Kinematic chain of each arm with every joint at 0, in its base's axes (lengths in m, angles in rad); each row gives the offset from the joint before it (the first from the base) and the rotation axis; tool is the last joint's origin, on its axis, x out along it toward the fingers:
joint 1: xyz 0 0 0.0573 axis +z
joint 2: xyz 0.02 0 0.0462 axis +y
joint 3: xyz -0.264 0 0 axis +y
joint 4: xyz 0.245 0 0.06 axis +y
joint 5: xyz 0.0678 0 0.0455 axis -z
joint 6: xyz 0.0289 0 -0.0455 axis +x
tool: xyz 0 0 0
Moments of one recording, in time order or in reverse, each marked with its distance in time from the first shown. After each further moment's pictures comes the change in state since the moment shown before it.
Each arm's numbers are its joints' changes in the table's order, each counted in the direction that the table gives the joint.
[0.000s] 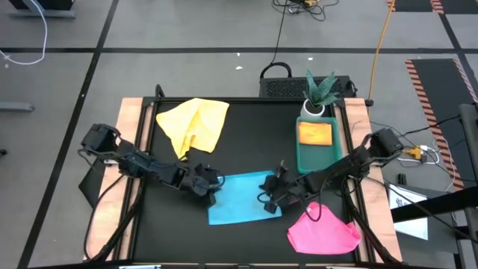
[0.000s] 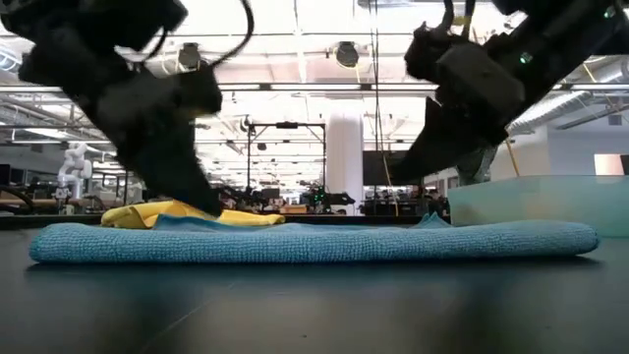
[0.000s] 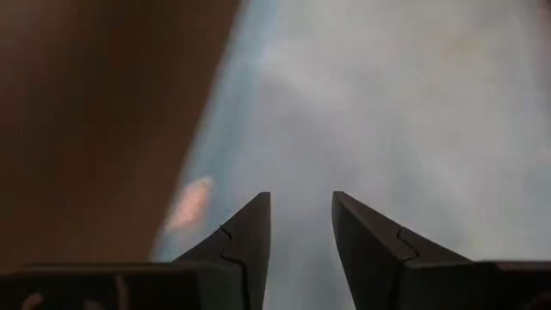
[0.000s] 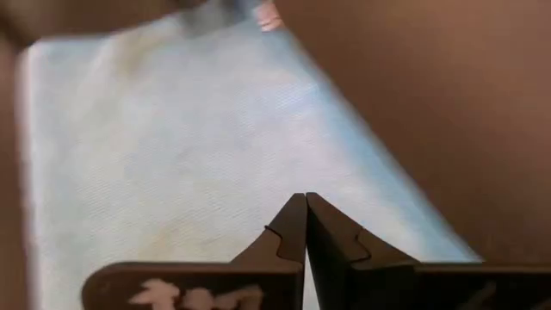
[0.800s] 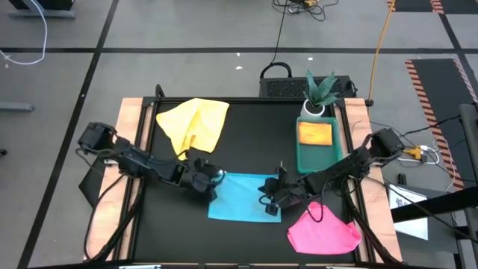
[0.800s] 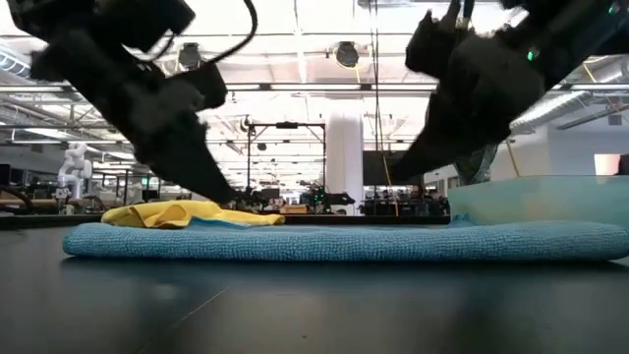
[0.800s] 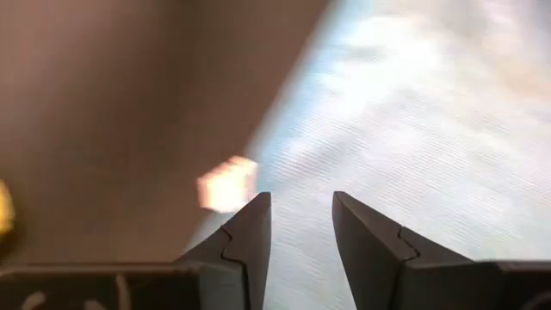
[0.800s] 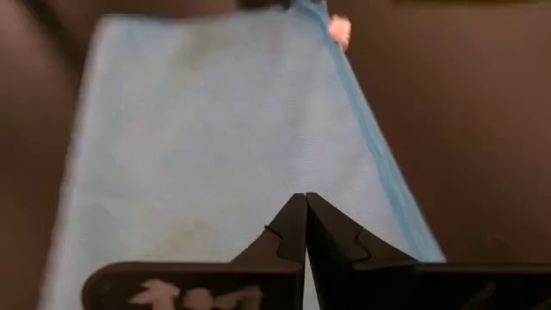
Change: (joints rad) left arm 0.025 -0.045 -0.002 0.019 -0.059 0.062; right arm 0.017 -0.015 0.000 -0.023 -0.005 -0.049
